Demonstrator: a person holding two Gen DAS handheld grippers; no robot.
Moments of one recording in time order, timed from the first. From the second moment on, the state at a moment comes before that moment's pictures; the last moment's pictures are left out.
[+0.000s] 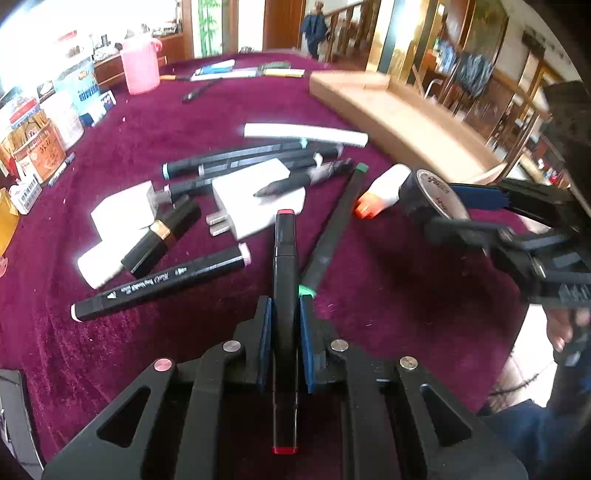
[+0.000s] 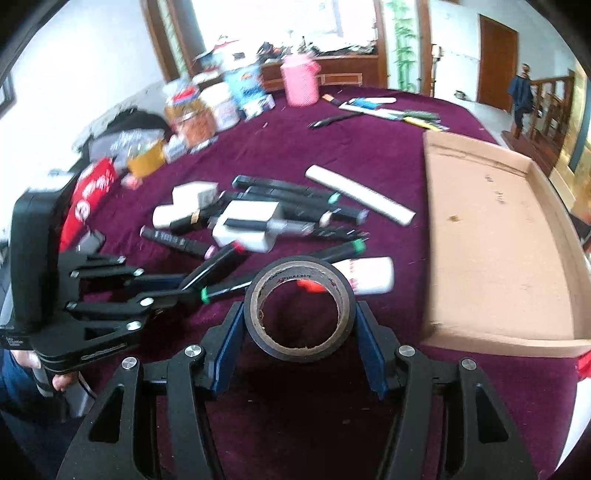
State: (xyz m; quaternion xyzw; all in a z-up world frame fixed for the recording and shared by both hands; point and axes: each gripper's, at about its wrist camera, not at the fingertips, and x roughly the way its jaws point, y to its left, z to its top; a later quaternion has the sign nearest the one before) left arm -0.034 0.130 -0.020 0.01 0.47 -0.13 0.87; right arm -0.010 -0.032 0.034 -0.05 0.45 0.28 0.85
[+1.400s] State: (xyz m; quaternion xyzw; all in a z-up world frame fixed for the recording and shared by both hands) left arm 0.017 0.073 0.035 -0.01 0.47 -0.17 0.87; right arm 0.031 -0.143 0.071 0.07 0.41 0.23 0.88
